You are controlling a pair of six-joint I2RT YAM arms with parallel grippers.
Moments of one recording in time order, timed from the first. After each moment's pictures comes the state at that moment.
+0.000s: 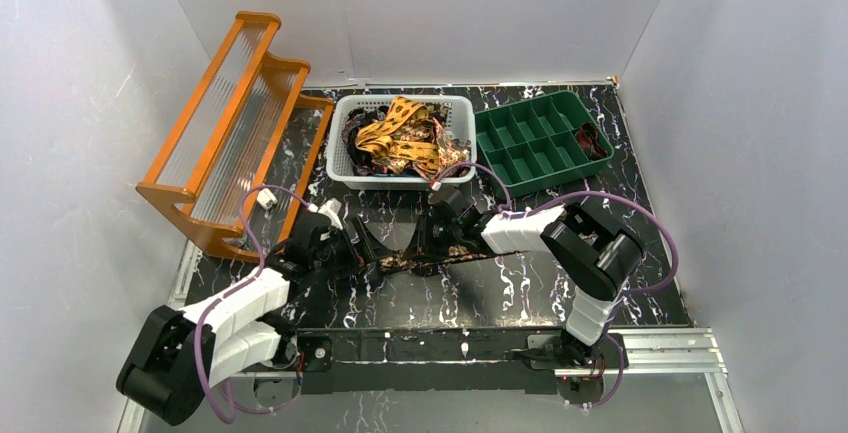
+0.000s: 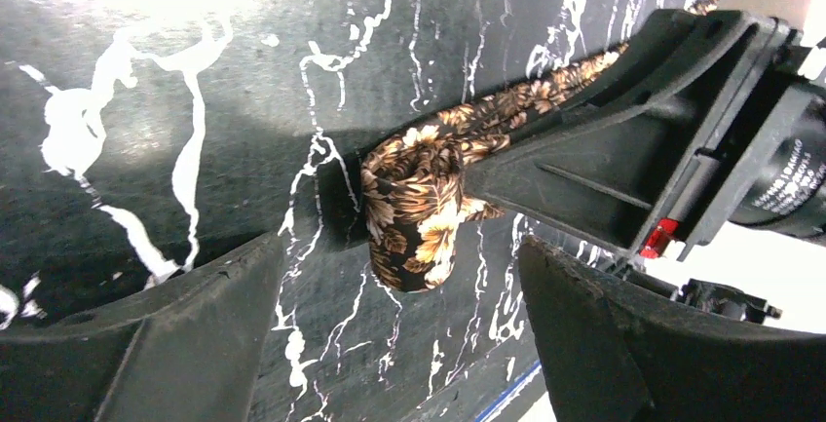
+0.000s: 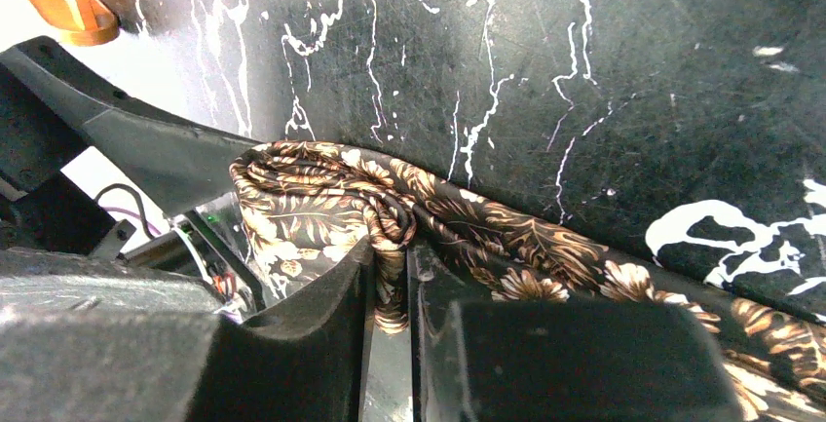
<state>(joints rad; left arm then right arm) -0.47 1.01 0.29 -0.03 0.27 -0.87 0.87 1.76 0.83 0.12 -0.31 0.95</state>
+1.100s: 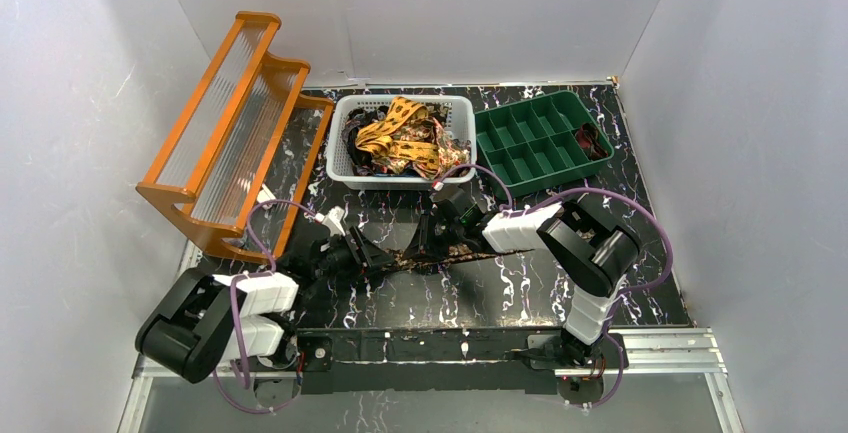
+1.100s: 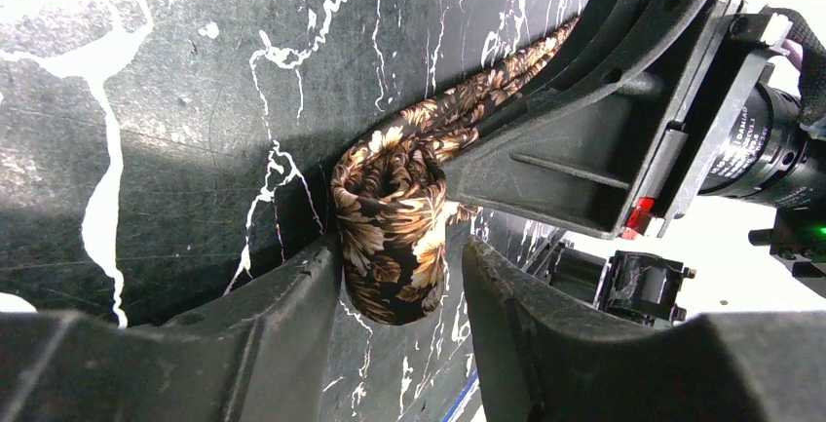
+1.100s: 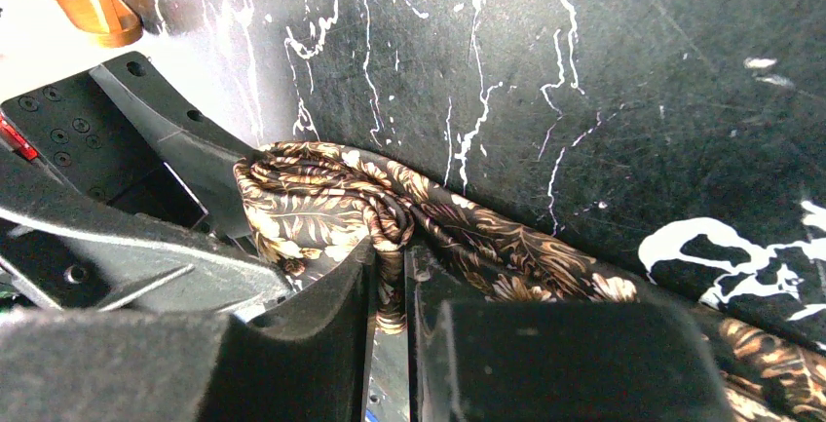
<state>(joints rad) -0.46 1.24 0.13 0.51 0.42 -1.02 0.85 1.78 0.81 0.18 -0.38 0.98</state>
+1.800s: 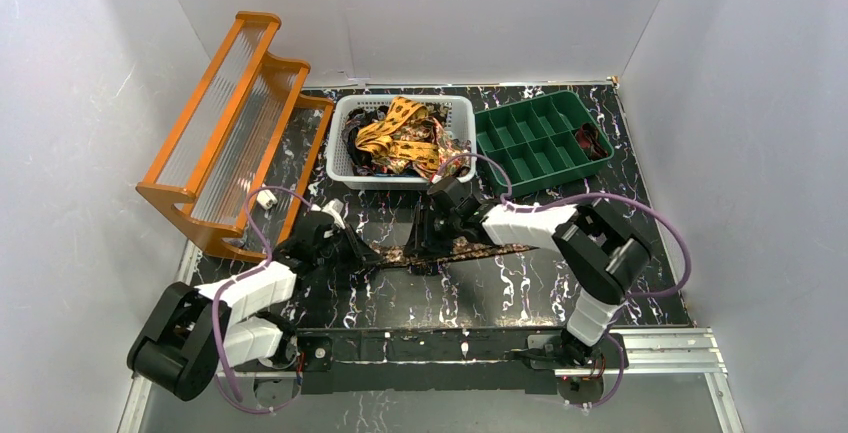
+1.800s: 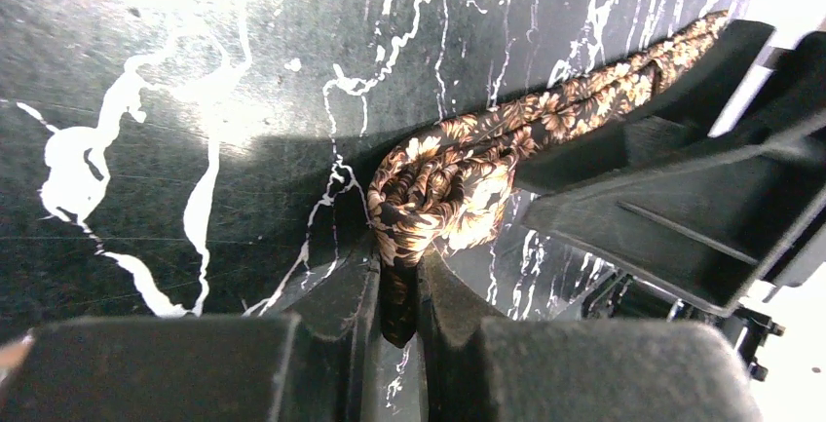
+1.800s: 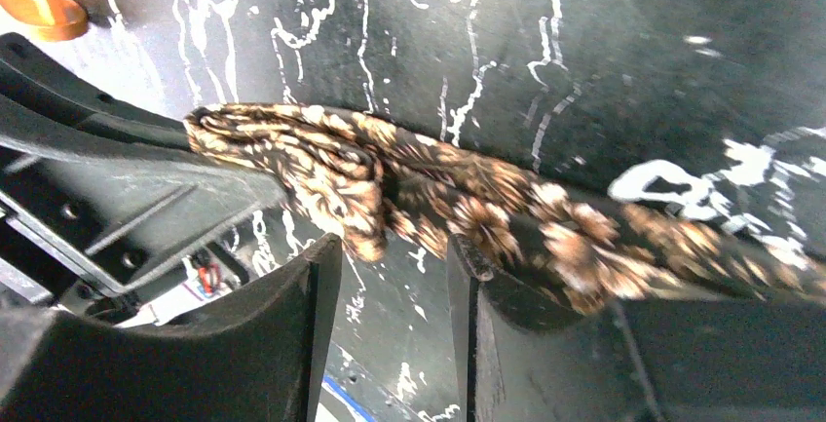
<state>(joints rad) -0.45 1.16 0.26 0.17 0.33 -0.91 0.86 1.73 0.90 -0.05 -0.32 0.90</state>
